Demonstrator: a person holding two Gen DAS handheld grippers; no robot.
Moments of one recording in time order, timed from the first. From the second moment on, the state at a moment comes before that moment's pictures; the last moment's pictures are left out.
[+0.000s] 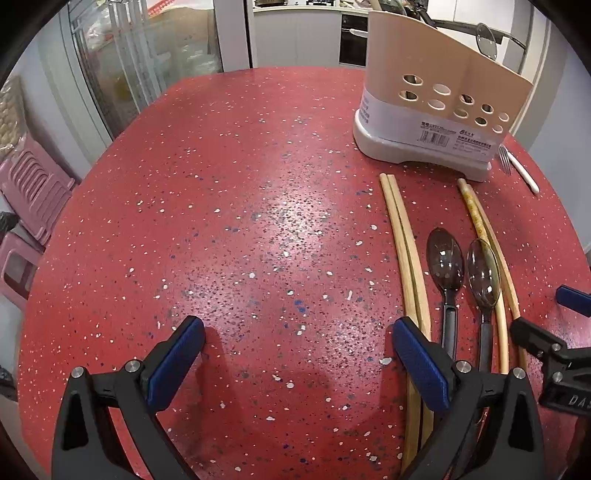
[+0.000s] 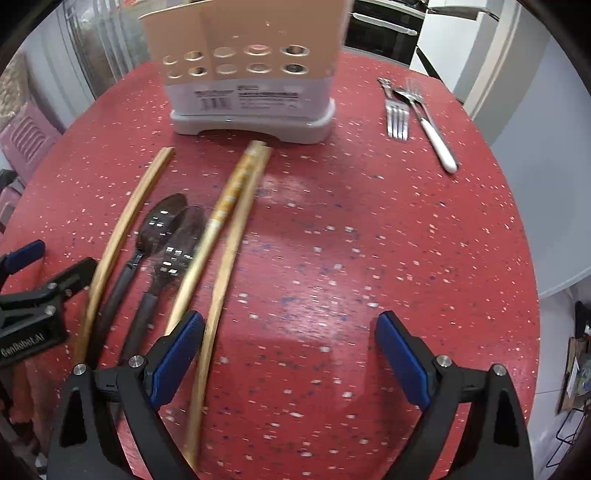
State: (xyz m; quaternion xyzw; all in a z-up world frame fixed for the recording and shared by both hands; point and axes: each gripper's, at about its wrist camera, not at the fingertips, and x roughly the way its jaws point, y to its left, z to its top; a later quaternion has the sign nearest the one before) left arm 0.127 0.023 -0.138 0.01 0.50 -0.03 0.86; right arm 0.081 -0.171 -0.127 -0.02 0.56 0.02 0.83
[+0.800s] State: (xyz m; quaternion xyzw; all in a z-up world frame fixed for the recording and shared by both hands) left arm 0.146 0.004 -0.137 0.01 0.51 -0.05 0.86; right arm 0.089 -0.197 -0.125 -0.01 0.56 0.02 0.83
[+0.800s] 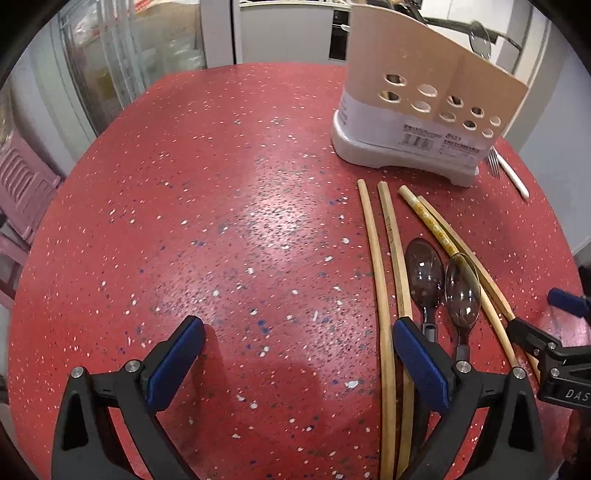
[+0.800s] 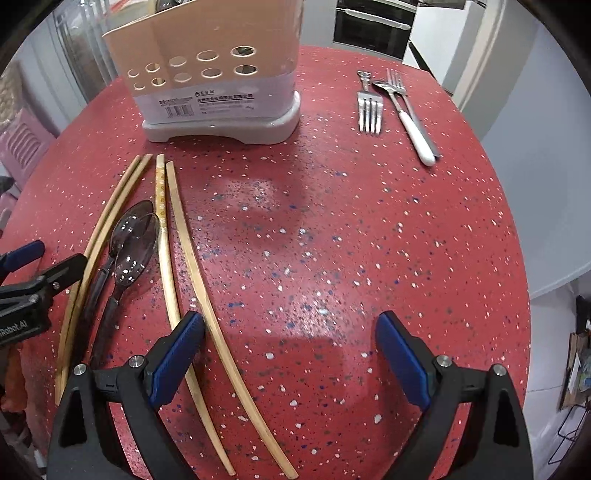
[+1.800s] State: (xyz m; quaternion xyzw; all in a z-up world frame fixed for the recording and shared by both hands) left arm 0.200 -0.037 -0.122 0.05 0.55 -0.09 0.83; right arm 0.147 -0.179 -0.114 -0.04 0.59 0.12 0.80
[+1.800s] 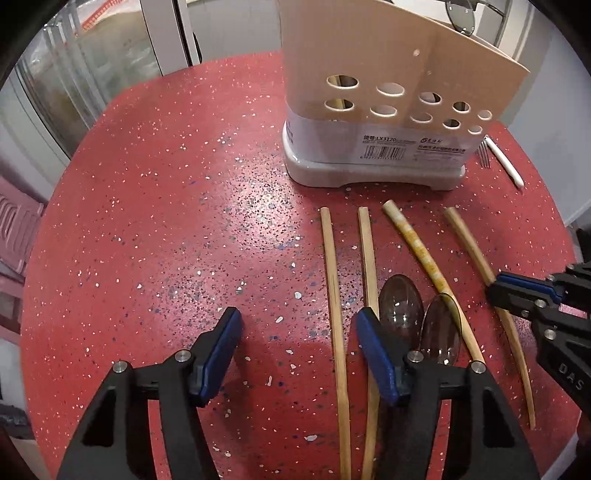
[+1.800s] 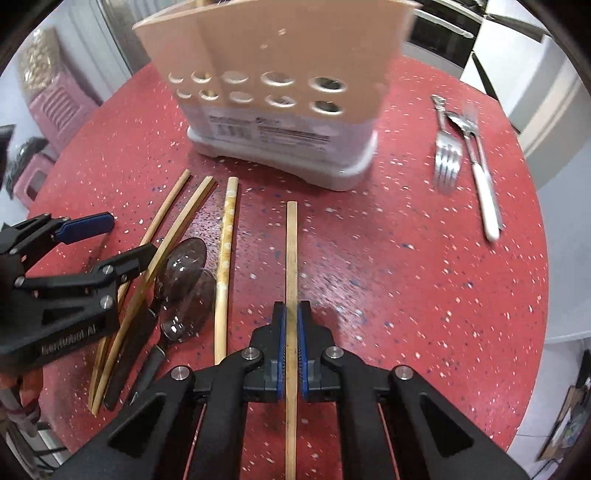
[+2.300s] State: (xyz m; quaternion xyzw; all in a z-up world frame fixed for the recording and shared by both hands) left arm 0.184 -0.060 -0.117 0.06 0.54 -0.12 0.83; right arm 0.114 -0.220 -0.076 0.04 0.52 0.13 0.84
